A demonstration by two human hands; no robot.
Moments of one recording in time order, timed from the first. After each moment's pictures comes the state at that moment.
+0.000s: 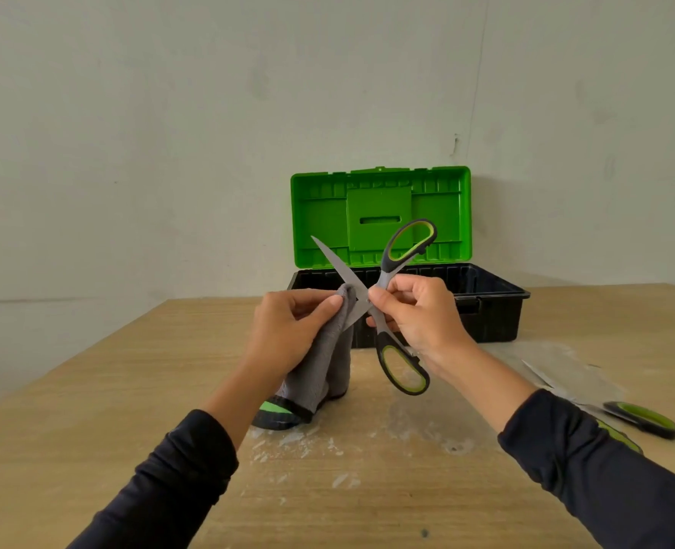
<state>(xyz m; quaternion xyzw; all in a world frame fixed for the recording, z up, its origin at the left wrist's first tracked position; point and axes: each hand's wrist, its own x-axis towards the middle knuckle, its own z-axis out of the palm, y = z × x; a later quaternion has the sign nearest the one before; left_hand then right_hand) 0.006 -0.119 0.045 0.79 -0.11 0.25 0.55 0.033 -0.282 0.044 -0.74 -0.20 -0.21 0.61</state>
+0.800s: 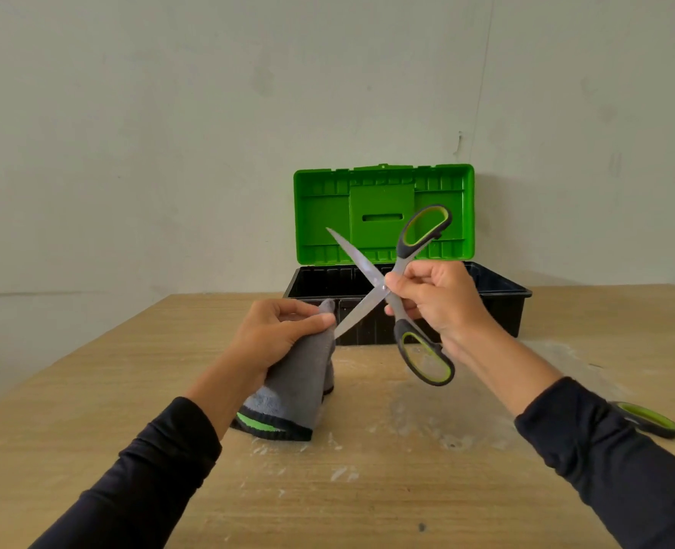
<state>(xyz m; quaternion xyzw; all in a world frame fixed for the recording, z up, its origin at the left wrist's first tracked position) 0.003 -0.104 0.045 0.76 -0.06 0.11 0.64 0.032 -0.294 0.059 -0.74 -0.16 -0.18 0.63</state>
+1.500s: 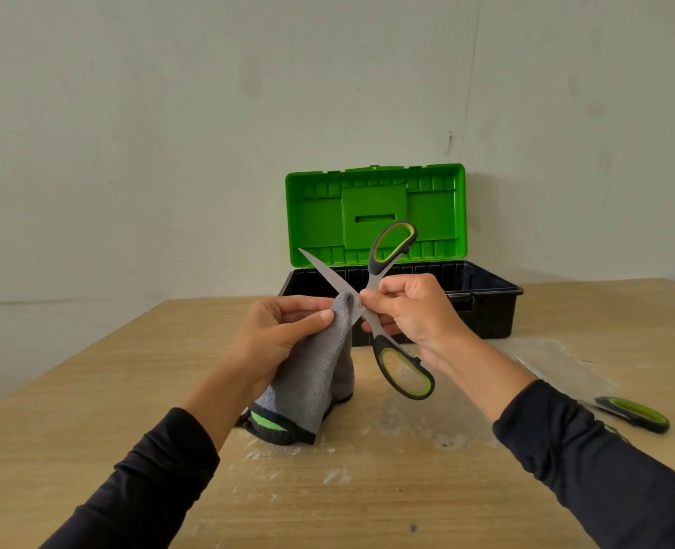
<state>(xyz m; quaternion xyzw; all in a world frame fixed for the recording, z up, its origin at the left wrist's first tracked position) -0.002 -0.114 0.042 0.70 -0.16 0.09 0.69 0.028 -0.286 0.052 -0.73 -0.18 -0.12 0.65</state>
